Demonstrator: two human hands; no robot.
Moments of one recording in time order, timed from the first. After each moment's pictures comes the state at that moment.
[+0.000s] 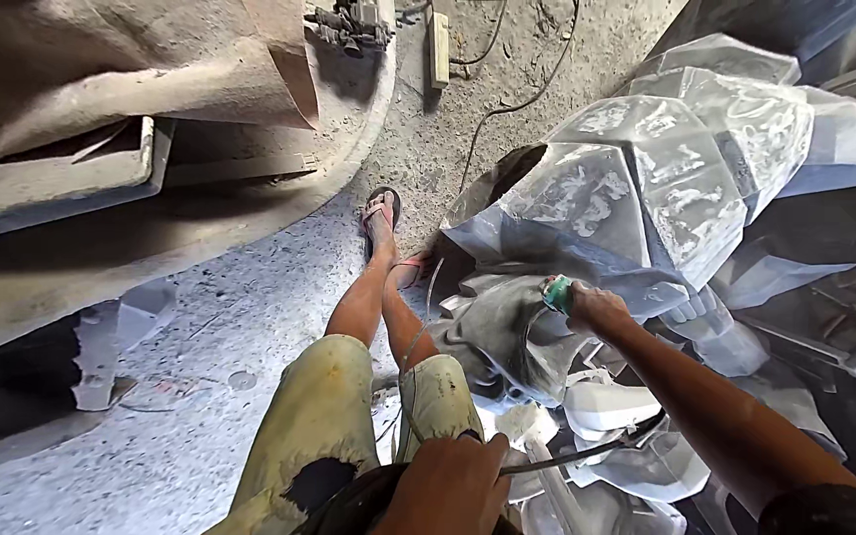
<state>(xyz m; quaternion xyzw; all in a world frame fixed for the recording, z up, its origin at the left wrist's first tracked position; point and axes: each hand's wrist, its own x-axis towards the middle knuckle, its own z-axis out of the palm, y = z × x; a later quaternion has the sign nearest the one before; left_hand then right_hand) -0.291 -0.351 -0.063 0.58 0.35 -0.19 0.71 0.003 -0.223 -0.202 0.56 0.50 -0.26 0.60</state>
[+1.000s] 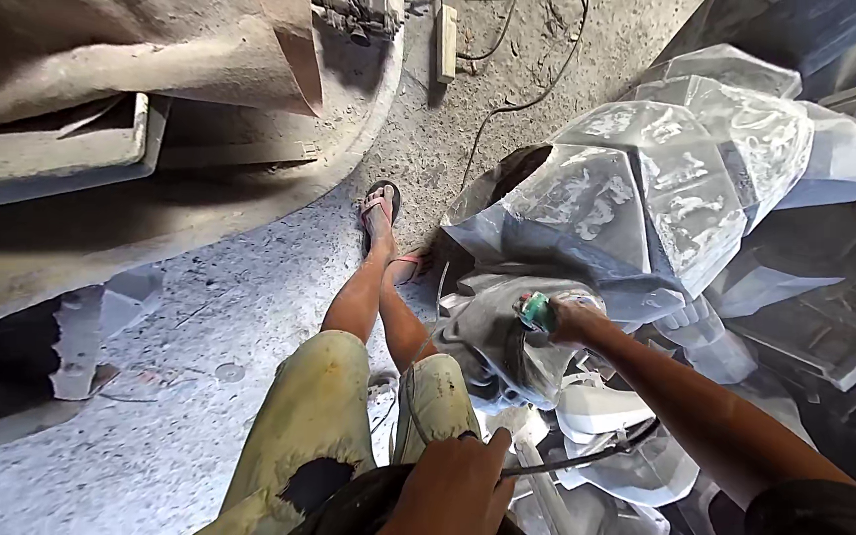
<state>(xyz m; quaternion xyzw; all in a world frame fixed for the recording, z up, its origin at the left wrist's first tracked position) -0.280 -0.366 -0.073 0.56 0.37 -0.17 0.73 0.000 -0.245 -0.224 0.48 0.51 -0.35 0.62</state>
